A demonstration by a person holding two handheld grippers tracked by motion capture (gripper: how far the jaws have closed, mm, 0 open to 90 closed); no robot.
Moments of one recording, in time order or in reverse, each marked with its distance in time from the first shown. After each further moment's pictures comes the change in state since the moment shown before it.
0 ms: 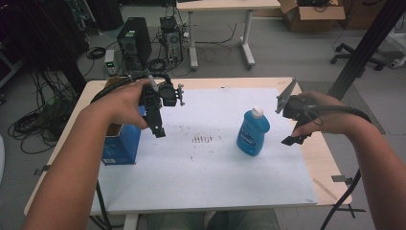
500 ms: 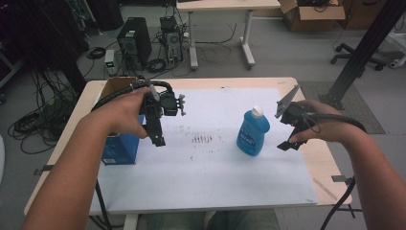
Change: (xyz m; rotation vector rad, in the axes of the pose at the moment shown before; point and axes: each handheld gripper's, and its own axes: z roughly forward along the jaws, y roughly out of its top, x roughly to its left) left arm -0.018 0.000 0.007 0.003 -0.013 0.032; right arm 0.005 -0.010 0.021 -0.076 0.010 0.063
